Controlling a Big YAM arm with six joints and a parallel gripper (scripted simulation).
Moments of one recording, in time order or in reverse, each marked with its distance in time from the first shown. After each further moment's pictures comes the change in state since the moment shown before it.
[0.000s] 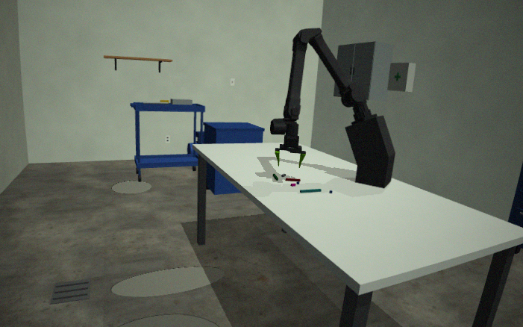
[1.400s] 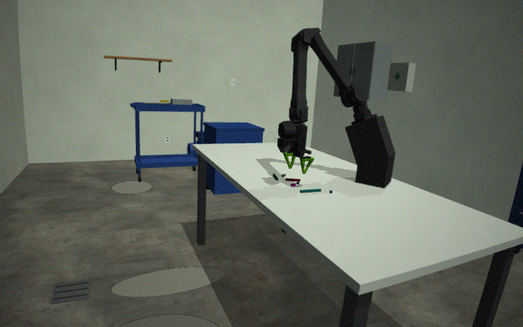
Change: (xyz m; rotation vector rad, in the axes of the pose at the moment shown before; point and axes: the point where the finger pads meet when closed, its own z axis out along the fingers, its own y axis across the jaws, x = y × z) arm -0.073 0.035 -0.001 -0.004 -0.005 0.914
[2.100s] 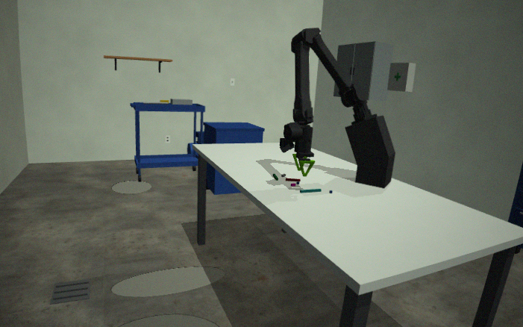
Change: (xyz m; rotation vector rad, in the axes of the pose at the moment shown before) arm -0.003 0.037 0.001 0.004 0.000 0.470
